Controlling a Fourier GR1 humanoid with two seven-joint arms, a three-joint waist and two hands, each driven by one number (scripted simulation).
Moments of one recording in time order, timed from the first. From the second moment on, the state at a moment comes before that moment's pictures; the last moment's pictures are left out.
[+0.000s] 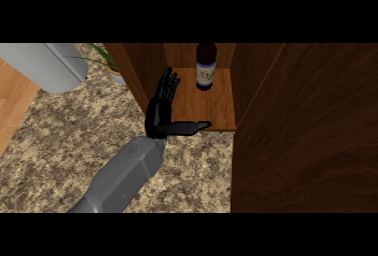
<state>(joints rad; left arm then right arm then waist) -0.71 0.04 -0.54 -0.67 0.89 0.31 -0.78 0.05 -0.07 -0.09 -2.30 -0.26 0.30 0.37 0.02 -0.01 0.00</state>
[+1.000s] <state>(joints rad) -0.16 0.40 -0.72 -1.82 0.68 0.63 -0.45 0.06 -0.10 -0.03 -2.33 -0.22 0.34 0.38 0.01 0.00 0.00</state>
